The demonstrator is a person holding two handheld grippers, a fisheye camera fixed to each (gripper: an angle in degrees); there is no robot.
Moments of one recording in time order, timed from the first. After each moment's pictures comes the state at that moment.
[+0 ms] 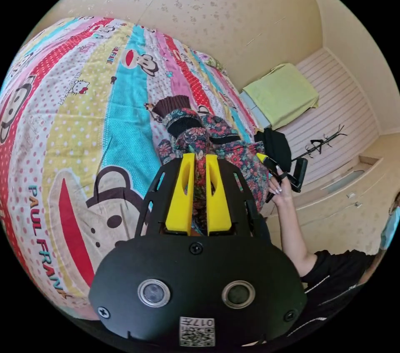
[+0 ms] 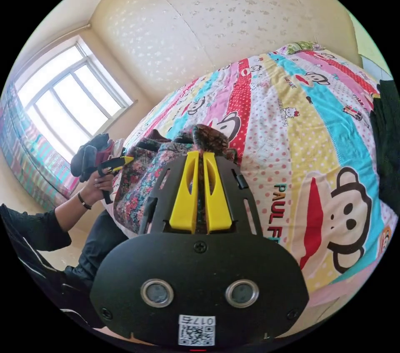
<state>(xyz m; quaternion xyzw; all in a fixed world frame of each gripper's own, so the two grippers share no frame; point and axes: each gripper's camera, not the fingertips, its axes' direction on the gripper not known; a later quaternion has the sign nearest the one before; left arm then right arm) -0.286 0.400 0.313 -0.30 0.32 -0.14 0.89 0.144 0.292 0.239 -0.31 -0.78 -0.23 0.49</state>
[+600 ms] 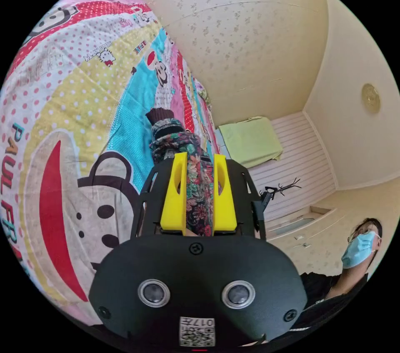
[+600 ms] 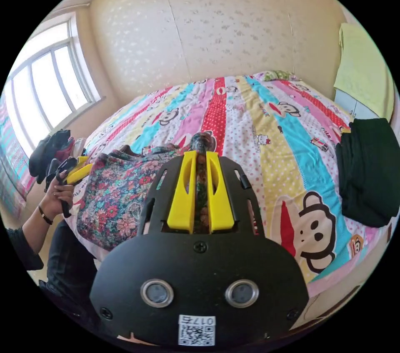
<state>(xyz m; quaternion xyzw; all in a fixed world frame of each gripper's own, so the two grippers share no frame) -0.389 0.454 0.279 -0.23 0.37 -0.33 0.83 0.161 0.308 0.173 -0.22 -0.73 -0.26 0.59</state>
